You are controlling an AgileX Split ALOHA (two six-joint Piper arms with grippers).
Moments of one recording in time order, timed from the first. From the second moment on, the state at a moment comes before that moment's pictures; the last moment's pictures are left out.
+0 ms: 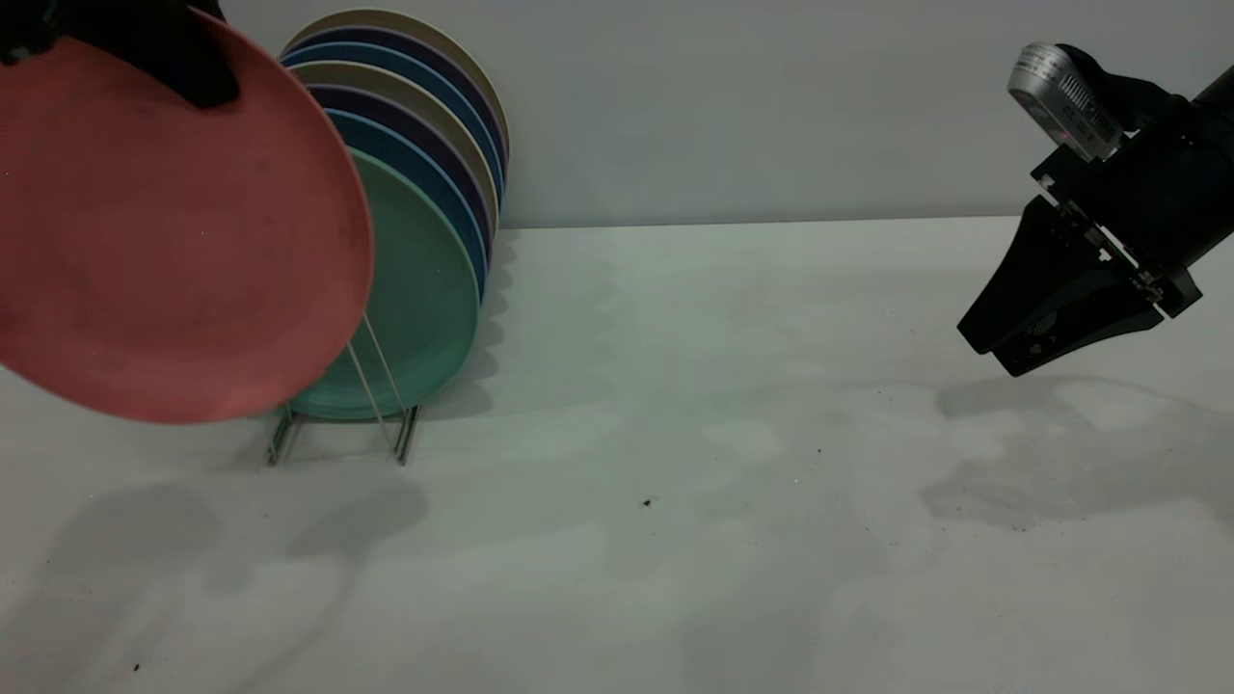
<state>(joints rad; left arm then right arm) -0.15 1.73 -1.39 -0.29 0.82 1.59 -0.07 2.18 -1.36 0.85 1.07 -0.87</state>
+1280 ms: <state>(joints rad) -0.15 1.79 -1.39 -0.45 0.59 1.89 -0.07 2.18 -1.36 0.85 1.05 -0.87</state>
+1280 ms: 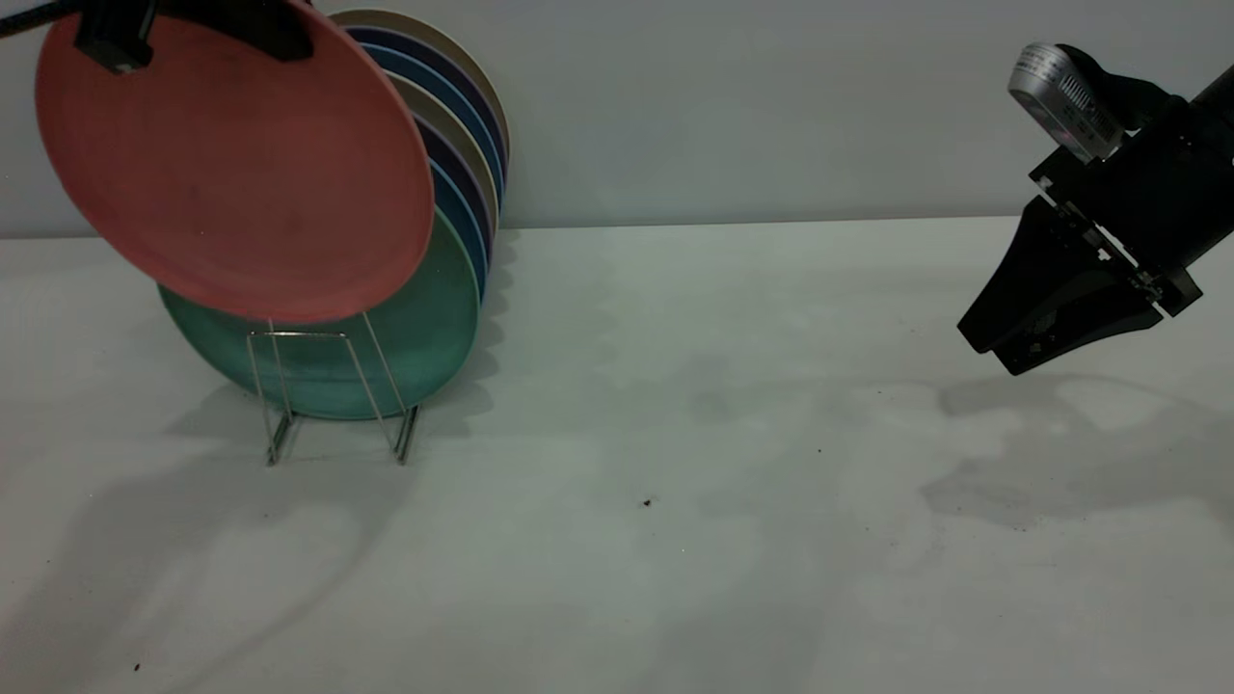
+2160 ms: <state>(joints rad) -0.15 1.88 -1.39 -0.44 0.59 1.89 -0.07 2.18 -1.36 0.83 1.04 -0.87</state>
